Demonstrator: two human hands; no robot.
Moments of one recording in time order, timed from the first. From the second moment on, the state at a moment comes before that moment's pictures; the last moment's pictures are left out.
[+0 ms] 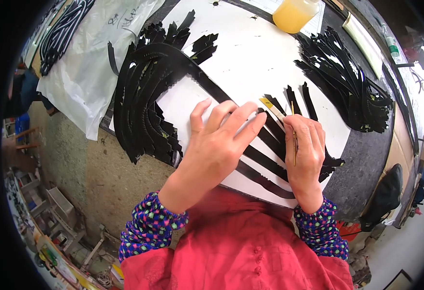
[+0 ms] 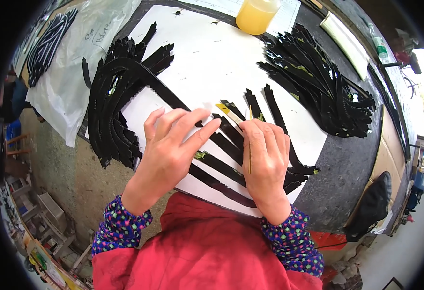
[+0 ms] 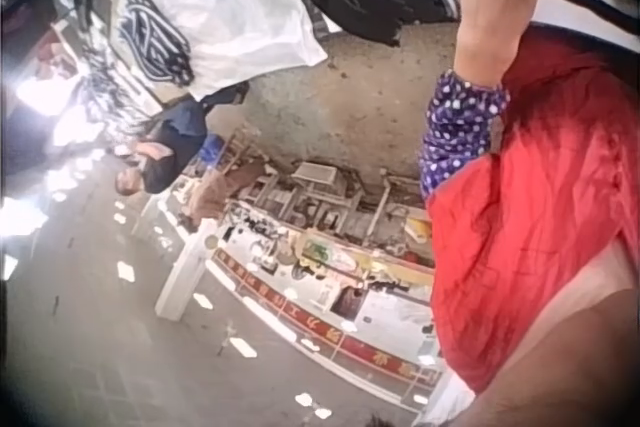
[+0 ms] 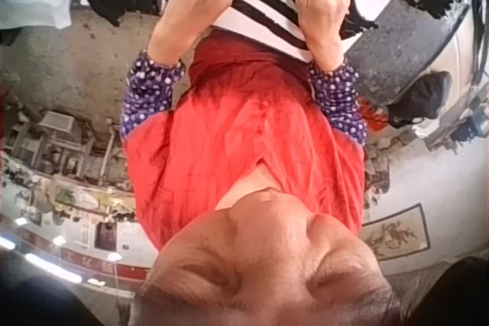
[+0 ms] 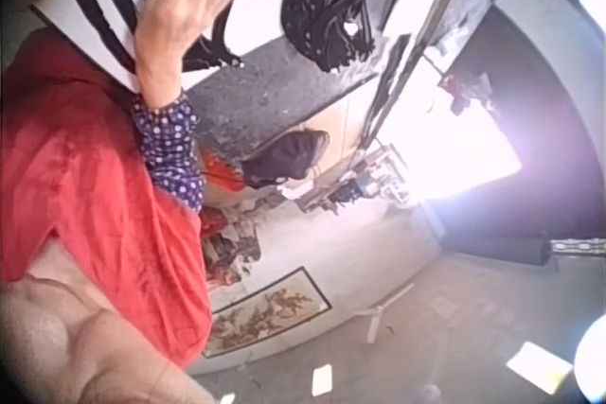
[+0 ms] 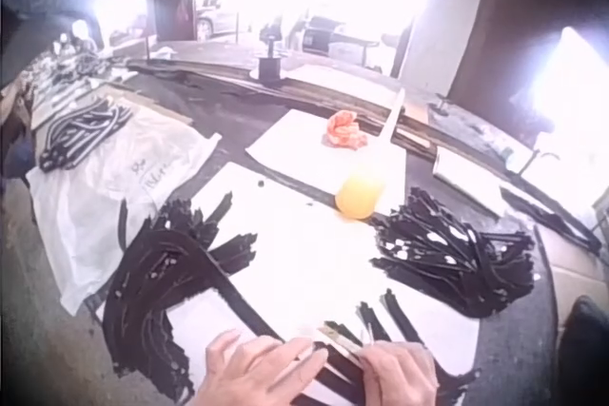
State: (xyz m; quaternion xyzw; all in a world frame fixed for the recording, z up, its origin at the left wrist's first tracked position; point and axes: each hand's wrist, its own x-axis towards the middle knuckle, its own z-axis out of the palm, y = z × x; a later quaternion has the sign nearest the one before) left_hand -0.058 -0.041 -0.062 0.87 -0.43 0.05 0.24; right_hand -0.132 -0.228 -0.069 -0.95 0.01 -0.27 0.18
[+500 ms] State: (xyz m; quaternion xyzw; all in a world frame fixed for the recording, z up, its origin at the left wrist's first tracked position) left_hand -0.066 -0.037 -0.073 0.88 -0.43 0.06 0.17; right_hand -0.154 -0.220 -0.058 -0.82 0.17 -0.13 0.53
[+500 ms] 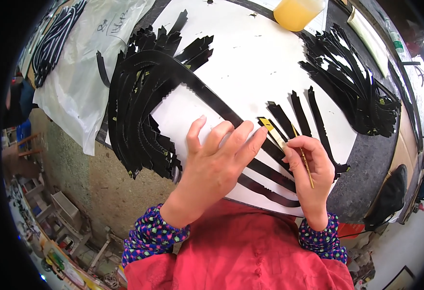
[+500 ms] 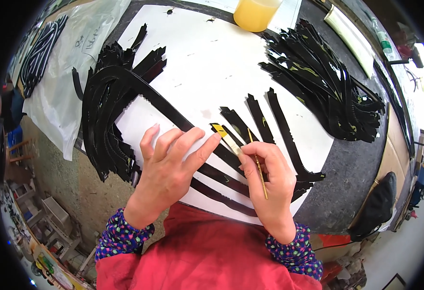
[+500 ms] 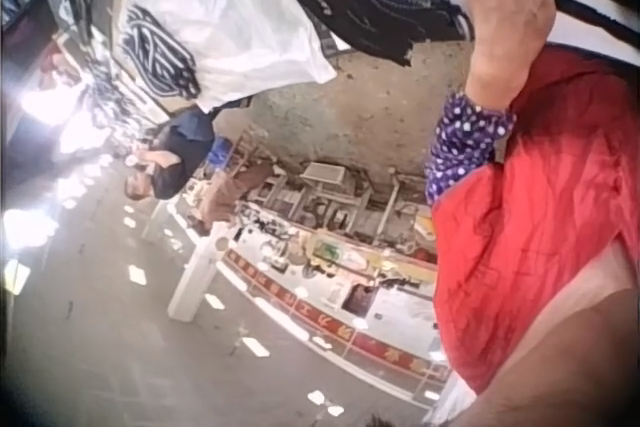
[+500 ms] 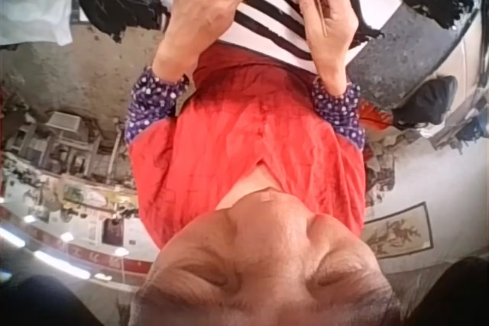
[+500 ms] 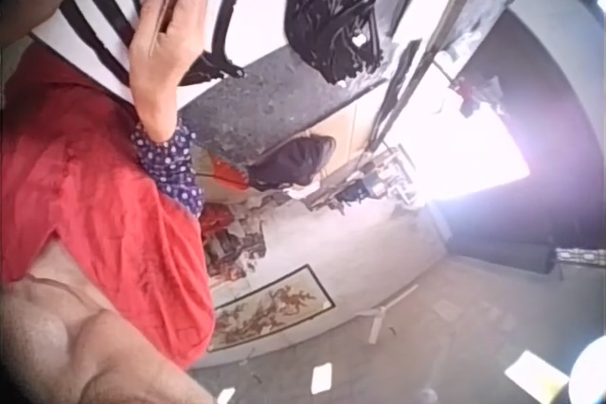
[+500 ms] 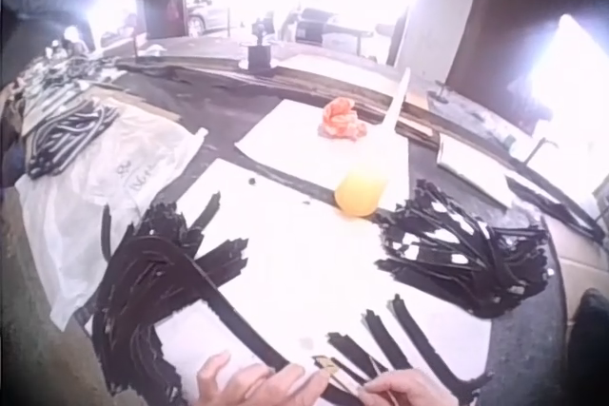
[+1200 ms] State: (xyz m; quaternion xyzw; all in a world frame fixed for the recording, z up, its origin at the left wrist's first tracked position) left_hand -0.066 -0.035 -0.078 0.88 -0.46 0.10 0.10; right_hand -0.153 -0.218 -0.054 -0.92 0.09 -0.19 0.34
